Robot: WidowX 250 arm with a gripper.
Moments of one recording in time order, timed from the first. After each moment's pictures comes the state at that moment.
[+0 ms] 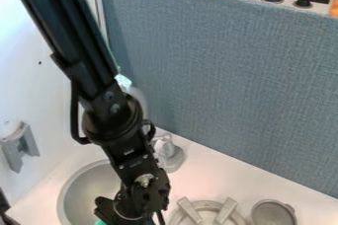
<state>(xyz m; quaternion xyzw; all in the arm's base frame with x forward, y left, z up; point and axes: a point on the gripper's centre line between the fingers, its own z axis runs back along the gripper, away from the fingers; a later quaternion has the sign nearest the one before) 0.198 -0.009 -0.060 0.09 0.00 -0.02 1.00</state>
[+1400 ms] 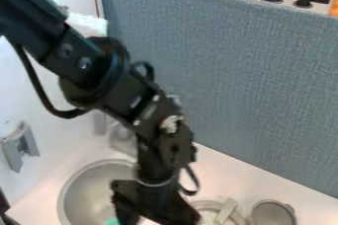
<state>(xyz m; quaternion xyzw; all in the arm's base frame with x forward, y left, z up) 0.199 -0.065 0.012 -0.01 0.00 0.07 1.00</state>
